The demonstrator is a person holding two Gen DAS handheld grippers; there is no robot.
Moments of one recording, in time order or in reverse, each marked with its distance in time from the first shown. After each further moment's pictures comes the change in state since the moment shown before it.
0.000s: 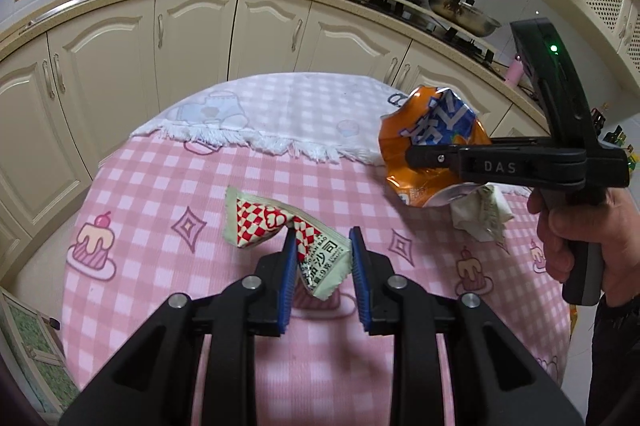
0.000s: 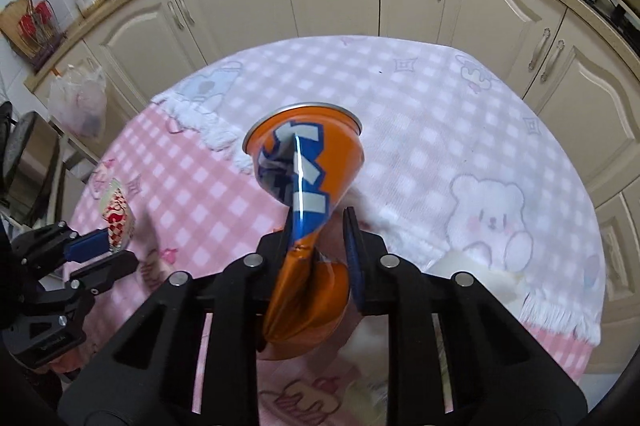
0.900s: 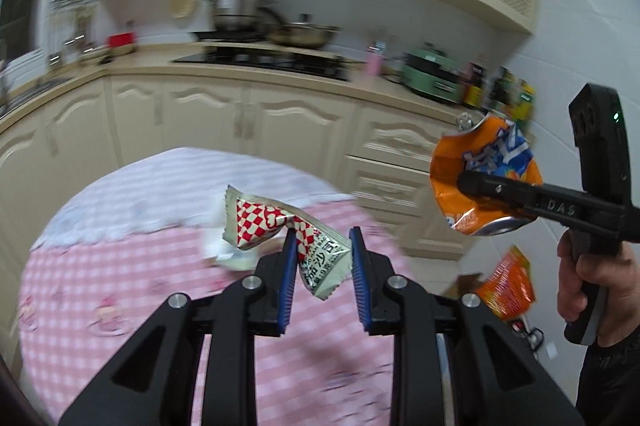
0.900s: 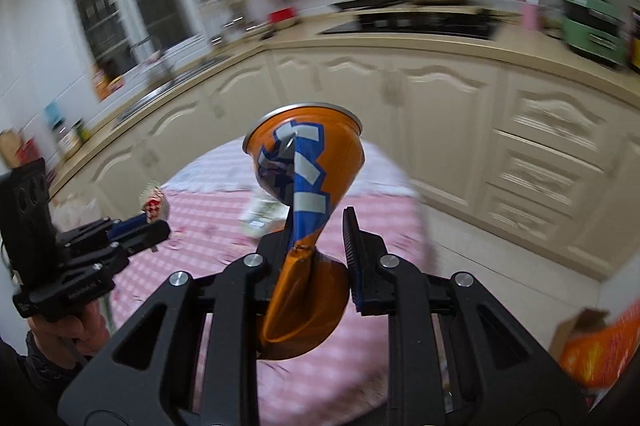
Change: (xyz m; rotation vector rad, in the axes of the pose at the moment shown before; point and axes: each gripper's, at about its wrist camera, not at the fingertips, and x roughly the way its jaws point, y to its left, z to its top) left arm -0.080 -0.227 -0.022 0.368 -0.121 -0.302; right arm -0.272 -0.099 -0.222 0.395 -0.438 -0.200
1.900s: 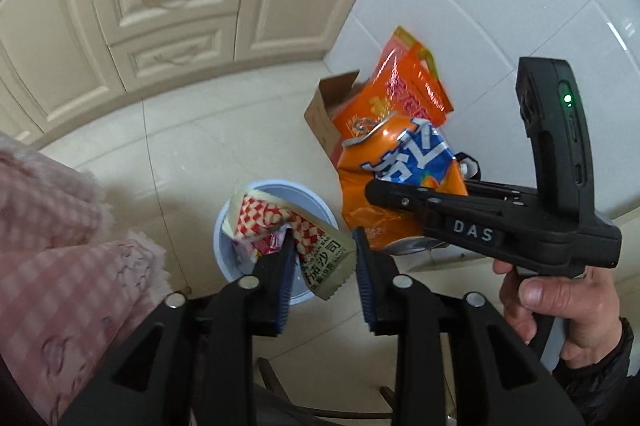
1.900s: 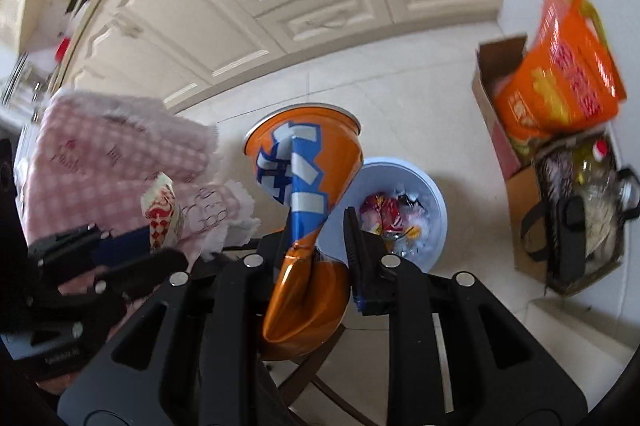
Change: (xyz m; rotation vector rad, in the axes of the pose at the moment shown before) left arm 0.307 -0.267 -0.163 0.313 0.740 -0.437; right arm 0.021 -0.297 -0.261 0.732 0.332 -0.315
